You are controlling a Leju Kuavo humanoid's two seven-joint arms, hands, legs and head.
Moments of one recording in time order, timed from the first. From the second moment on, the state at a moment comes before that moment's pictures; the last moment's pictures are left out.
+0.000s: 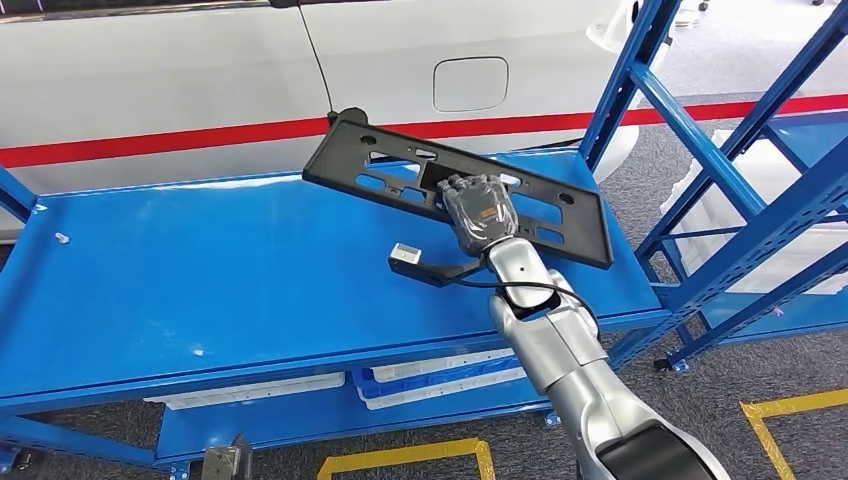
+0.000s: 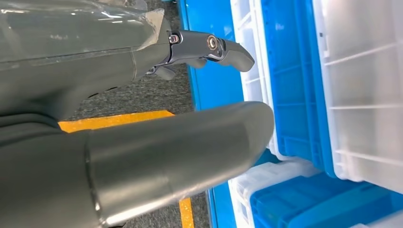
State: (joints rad) left arm -0.22 -0.19 0.17 -0.27 -0.15 0.19 -0.58; right arm -0.62 0.04 0.35 -1.07 1.47 -0.36 0.05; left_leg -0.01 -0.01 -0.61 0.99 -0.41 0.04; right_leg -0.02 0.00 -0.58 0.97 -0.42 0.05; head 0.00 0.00
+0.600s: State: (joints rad) left arm -0.24 -0.20 0.16 -0.27 -0.16 0.19 -0.60; right arm -0.74 -0.14 0.37 -1.52 1.27 -0.26 0.00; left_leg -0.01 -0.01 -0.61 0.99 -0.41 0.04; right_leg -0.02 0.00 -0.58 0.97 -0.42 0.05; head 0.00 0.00
